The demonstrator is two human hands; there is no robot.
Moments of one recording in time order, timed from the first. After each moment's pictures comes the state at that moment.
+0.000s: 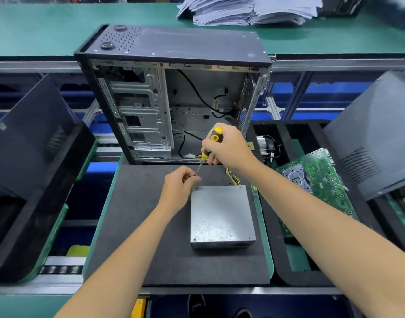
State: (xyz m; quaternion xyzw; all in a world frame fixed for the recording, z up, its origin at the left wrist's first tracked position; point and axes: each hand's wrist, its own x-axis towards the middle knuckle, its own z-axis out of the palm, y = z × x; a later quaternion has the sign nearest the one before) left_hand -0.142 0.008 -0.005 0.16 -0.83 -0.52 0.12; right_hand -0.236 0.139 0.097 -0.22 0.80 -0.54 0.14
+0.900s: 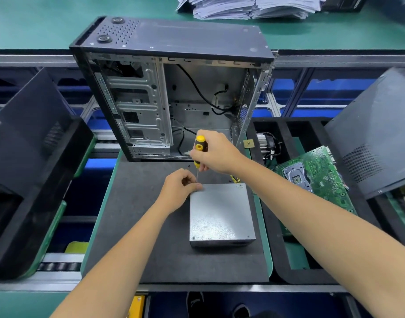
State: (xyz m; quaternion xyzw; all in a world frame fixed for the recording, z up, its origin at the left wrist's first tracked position) left_hand -0.144 -0.003 -0.022 0.13 -0.86 -0.50 0.05; right_hand -0.234 0.125 0.087 -0.33 0.83 -0.41 0.16
